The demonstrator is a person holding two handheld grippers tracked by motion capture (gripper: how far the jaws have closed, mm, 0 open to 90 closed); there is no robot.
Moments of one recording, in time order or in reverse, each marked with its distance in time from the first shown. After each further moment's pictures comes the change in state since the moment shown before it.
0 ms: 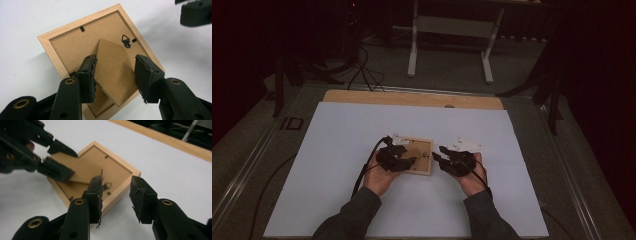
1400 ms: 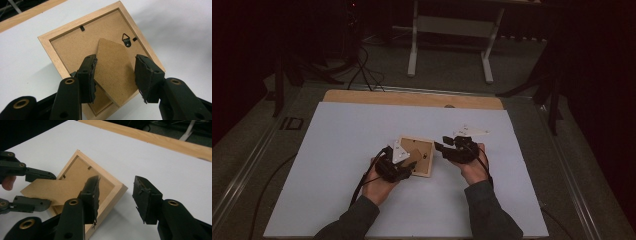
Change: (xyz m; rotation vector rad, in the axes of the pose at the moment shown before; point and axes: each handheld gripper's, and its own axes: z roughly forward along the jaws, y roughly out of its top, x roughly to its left) left arm -0.021 -0.021 -0.009 -0.117 0.089 0.140; right arm -0.028 0.016 0.006 -0.003 0.030 0.122
